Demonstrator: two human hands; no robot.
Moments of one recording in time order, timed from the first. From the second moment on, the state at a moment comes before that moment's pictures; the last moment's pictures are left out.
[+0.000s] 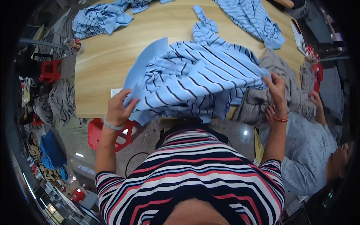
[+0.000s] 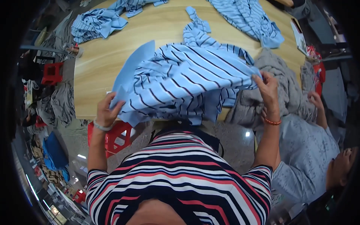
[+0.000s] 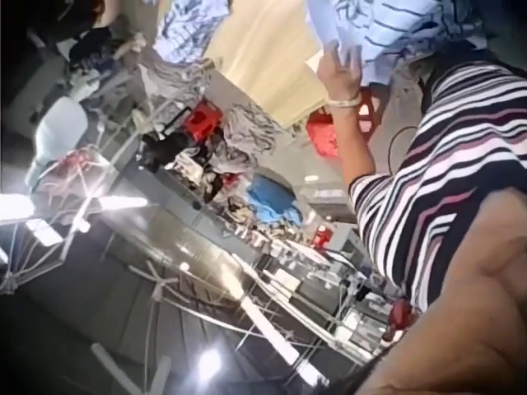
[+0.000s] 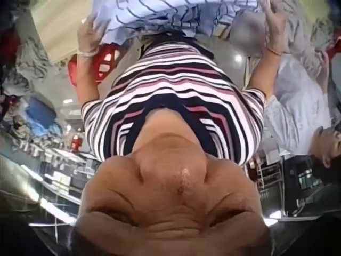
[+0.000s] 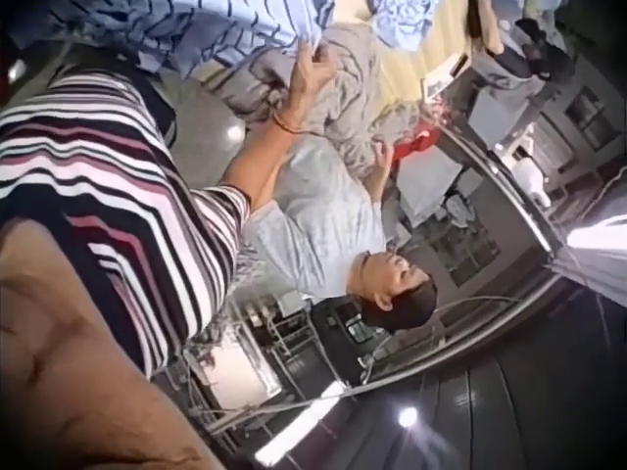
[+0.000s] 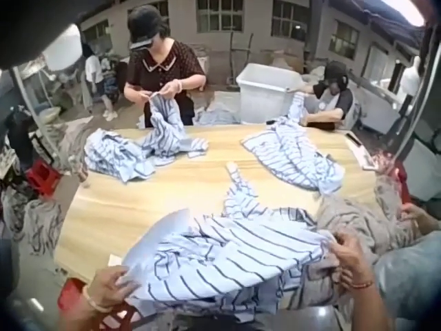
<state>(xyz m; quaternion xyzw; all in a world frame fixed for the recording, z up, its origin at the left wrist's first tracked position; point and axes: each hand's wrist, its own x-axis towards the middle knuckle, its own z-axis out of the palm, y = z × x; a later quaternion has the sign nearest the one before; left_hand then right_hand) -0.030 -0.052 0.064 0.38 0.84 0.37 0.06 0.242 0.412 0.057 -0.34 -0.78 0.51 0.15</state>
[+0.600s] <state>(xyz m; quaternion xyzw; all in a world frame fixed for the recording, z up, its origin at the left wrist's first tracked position) -0.012 0.082 -0.034 0.16 0.72 0.58 0.34 0.143 0.240 0.043 -0.14 -0.91 0.38 0.07</state>
